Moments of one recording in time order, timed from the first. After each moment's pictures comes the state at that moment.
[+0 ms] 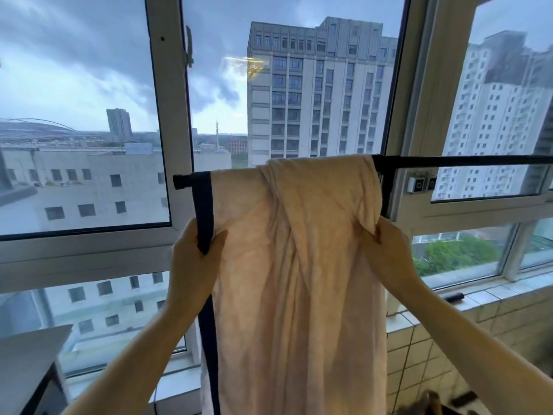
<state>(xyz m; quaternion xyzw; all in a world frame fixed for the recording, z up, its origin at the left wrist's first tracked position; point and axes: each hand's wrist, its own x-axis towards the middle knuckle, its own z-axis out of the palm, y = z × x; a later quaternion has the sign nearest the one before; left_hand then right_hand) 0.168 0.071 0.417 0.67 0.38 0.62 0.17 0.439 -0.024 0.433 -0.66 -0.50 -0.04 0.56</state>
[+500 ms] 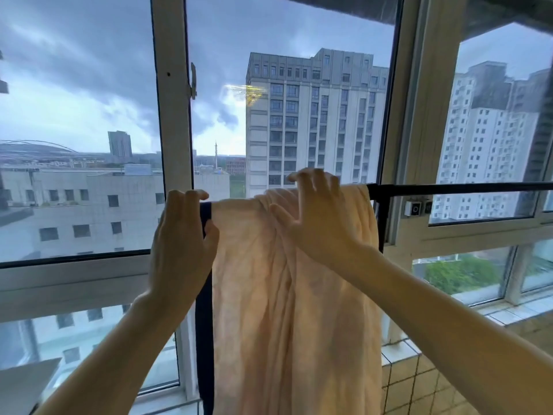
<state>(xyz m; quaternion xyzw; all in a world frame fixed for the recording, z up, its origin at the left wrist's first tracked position) 0.159 0.073 0.486 0.70 0.37 0.59 -0.13 0.346 0.008 0.532 -0.63 -0.63 -0.28 0.36</state>
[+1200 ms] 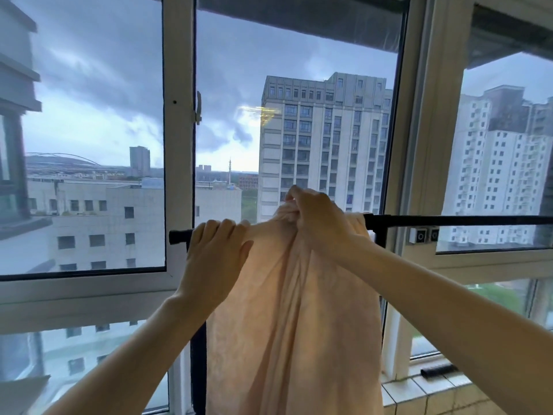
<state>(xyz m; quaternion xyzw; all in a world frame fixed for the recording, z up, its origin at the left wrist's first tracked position) 0.210 0.104 0.489 0.77 0.35 0.45 -0.29 0.392 0.038 0.574 -0.63 -0.68 -0.21 0.30</state>
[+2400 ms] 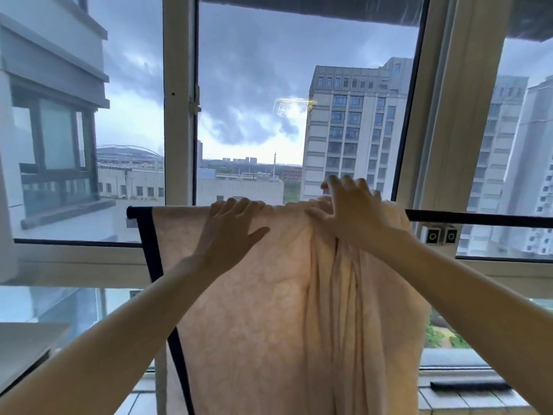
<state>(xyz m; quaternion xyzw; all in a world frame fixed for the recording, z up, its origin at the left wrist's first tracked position) 0.317 0.077 0.507 0.78 0.39 0.41 -0.26 0.538 0.002 0.574 -0.65 -0.68 -0.23 0.24</state>
